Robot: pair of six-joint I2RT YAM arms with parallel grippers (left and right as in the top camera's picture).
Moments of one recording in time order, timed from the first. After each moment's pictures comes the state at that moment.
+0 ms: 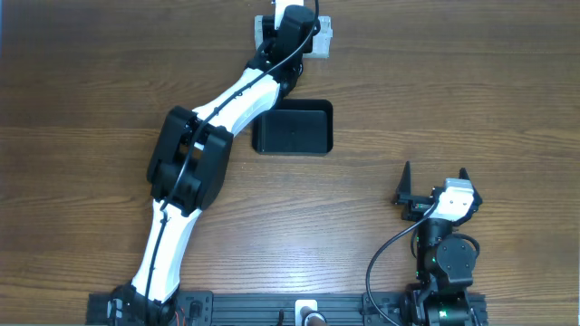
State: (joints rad) left arm -0.52 2.38 1.84 0.07 -0.47 -0.25; right arm 0.06 0.01 0.01 -0.05 0.19 -0.01
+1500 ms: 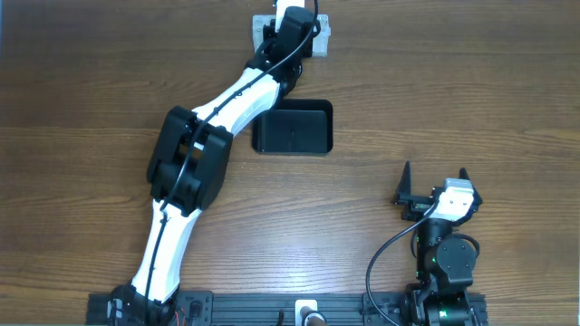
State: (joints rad) left arm -0.52 2.38 1.84 0.02 -0.43 -0.25; right arm 0.06 0.01 0.01 -0.05 0.19 -0.01
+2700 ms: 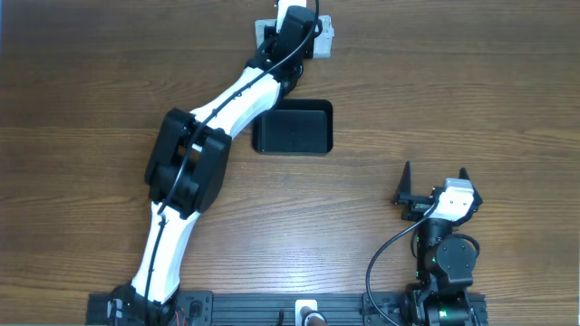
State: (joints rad) left arm -0.52 2.35 1.84 -0.04 -0.43 -0.25; right arm 0.06 0.01 0.01 -0.05 0.19 -0.01
